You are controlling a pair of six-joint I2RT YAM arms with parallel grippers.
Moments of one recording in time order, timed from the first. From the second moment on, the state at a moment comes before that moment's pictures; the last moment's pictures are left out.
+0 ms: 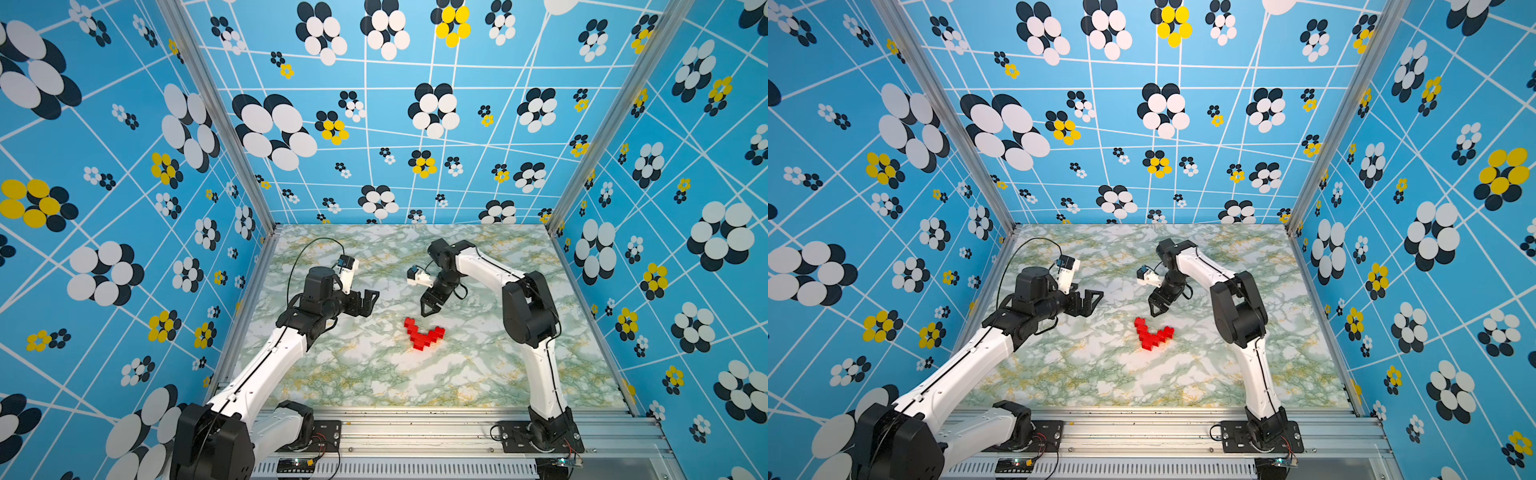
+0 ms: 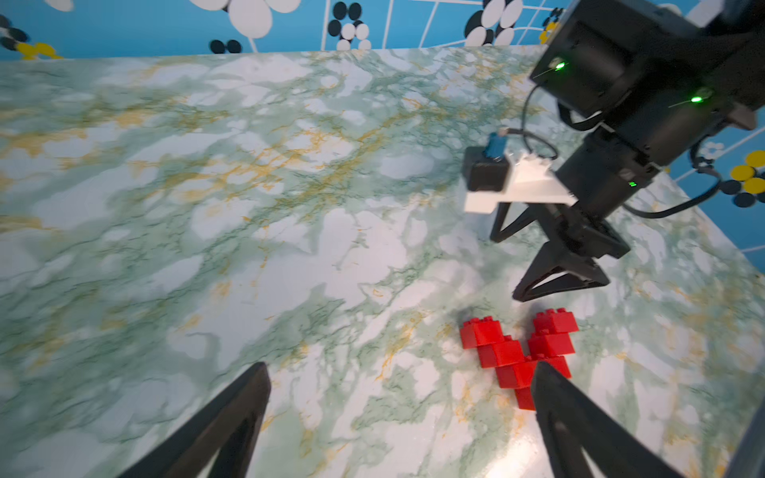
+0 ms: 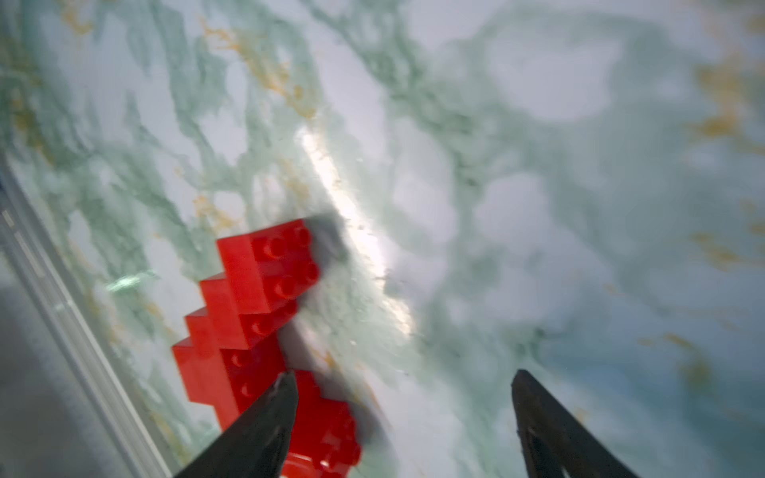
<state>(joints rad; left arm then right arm) -0.26 1.12 0.76 -0.22 0.26 -0.09 0.44 2.18 1.77 -1.06 -0.33 -0.50</state>
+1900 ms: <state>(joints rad) 0.00 1.55 0.39 0.81 0.08 0.00 -0.01 1.51 0.43 0.65 0.08 0.02</state>
